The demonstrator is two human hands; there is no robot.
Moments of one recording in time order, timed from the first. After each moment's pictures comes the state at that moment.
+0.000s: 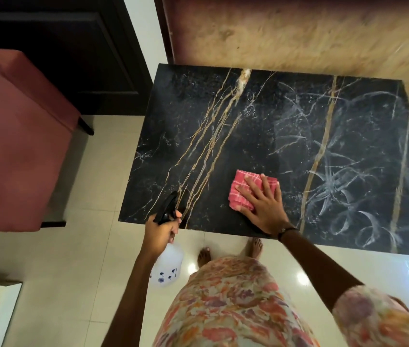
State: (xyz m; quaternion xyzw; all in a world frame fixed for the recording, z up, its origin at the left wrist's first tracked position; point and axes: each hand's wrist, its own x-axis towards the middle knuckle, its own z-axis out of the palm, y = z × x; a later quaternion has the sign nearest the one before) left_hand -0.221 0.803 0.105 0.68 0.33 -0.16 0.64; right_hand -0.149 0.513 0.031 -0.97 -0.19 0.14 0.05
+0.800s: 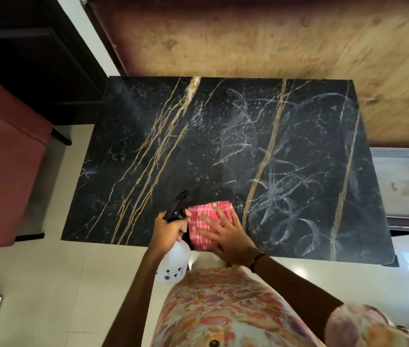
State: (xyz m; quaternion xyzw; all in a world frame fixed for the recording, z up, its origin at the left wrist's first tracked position) left_hand -0.167 0.620 0.119 0.68 0.31 -0.19 0.63; right_hand -0.174 0.426 0.020 -0.91 -0.37 0.15 0.04
